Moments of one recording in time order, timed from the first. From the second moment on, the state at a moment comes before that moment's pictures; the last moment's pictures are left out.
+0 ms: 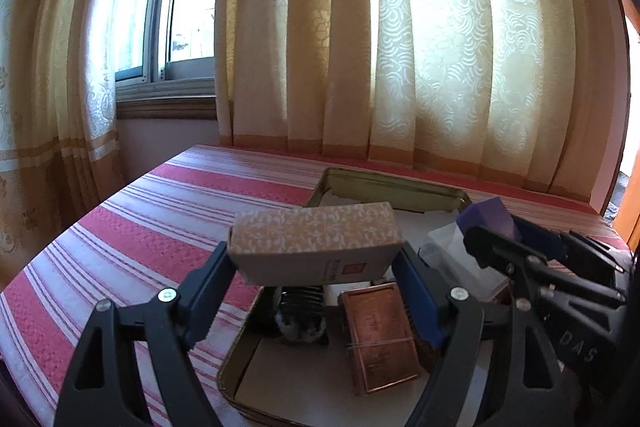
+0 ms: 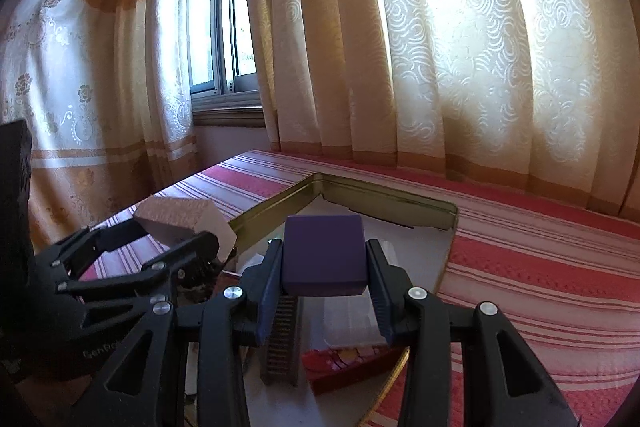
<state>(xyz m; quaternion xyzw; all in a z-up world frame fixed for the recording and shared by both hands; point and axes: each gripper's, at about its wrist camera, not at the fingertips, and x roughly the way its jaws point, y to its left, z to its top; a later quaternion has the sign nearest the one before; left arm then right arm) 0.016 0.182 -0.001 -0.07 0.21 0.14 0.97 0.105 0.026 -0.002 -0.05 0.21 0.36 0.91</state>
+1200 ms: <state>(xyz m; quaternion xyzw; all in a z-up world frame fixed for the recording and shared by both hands) -0.024 0.163 0.028 -0.05 0.19 0.17 0.97 0.065 -0.025 0.026 -0.05 0.12 0.29 0.95</state>
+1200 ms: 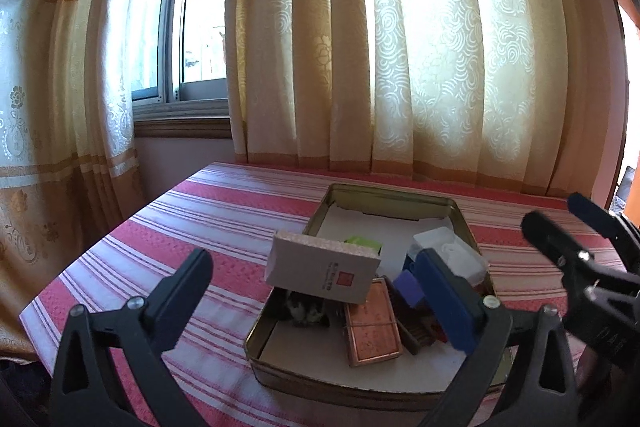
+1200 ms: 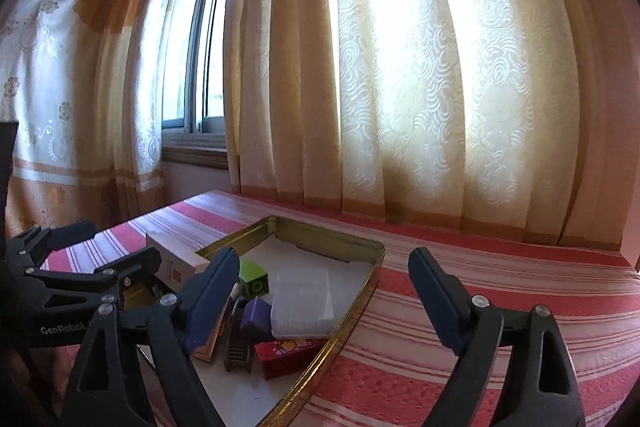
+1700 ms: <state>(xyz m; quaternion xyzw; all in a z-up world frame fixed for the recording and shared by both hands) -0.024 0.164 0.026 -0.04 0.19 0.17 0.97 0.060 -0.029 0.034 -0.05 0.11 0.29 0.95</state>
